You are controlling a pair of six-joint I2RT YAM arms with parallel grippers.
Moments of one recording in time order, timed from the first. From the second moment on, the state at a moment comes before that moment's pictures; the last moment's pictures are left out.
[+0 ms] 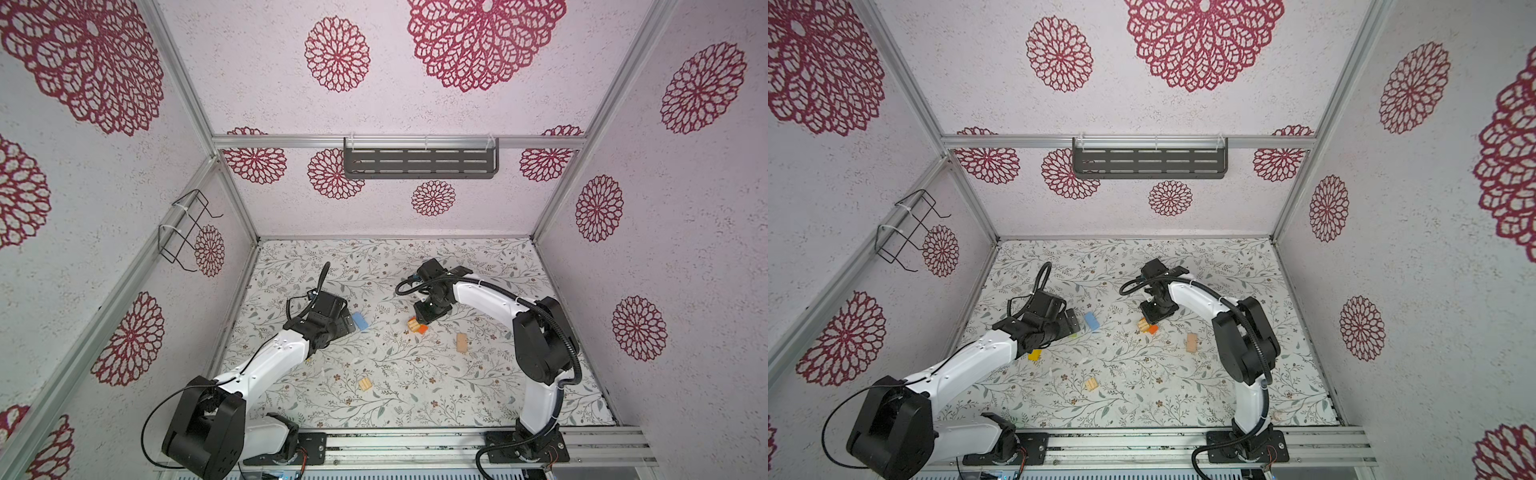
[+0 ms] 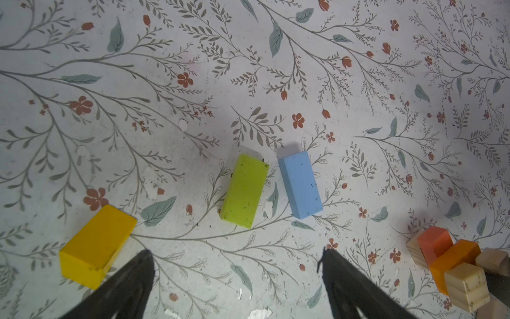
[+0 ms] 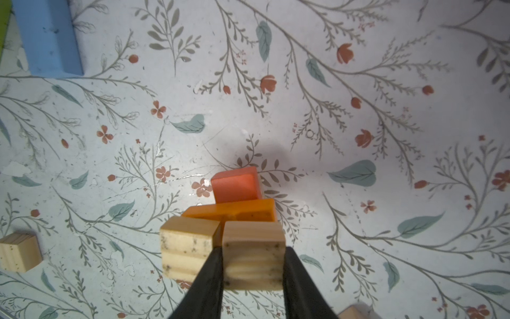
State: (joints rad) left arm -0.43 1.30 0.77 -0.47 -0.22 -0.77; right arm 0.60 1.90 1.46 -0.86 -0.12 0.02
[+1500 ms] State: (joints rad) left arm -0.52 1.29 0.77 -0.45 -0.19 -0.74; right arm 0.58 1.81 1.46 -0.83 -0.08 0.05
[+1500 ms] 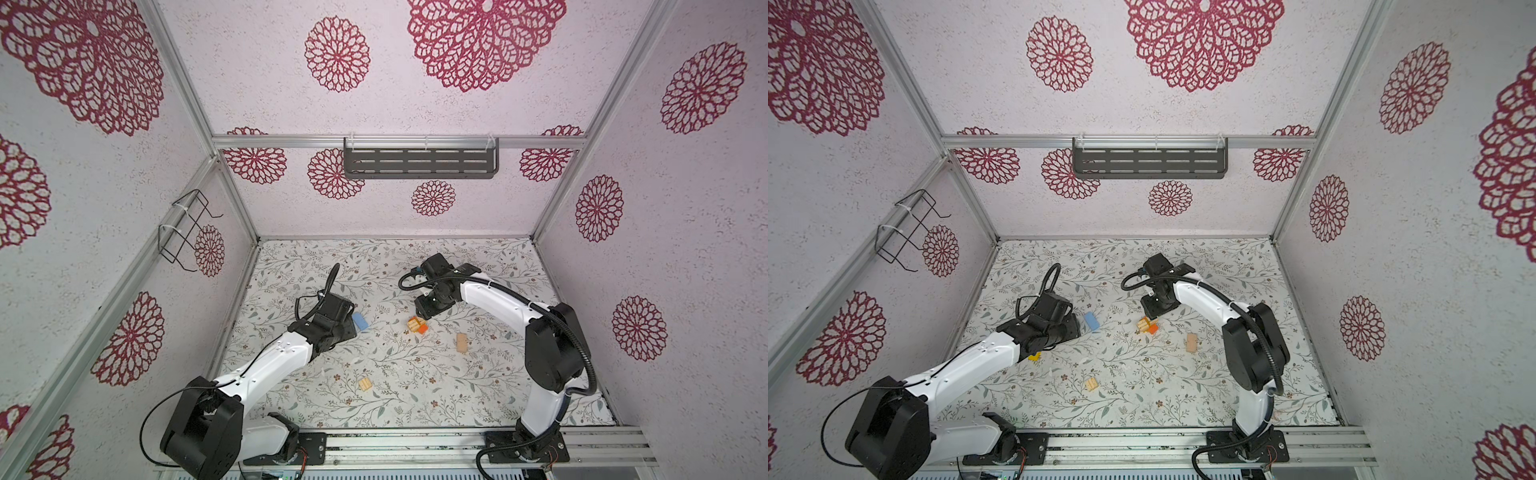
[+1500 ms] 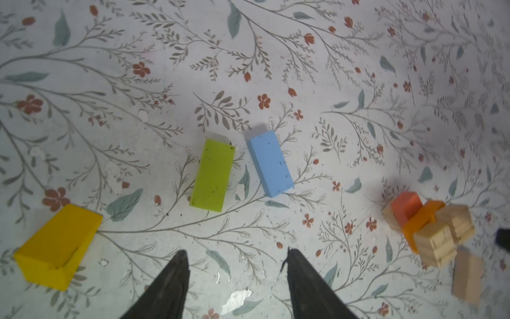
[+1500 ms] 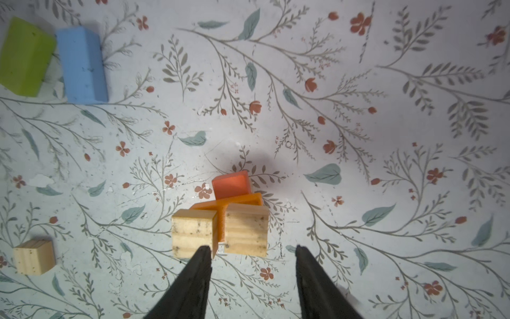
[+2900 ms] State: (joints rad) left arm -0.81 1.69 1.00 -0.19 -0.04 -0.77; right arm 0.41 1.77 1.23 -0.55 -0.35 0.18
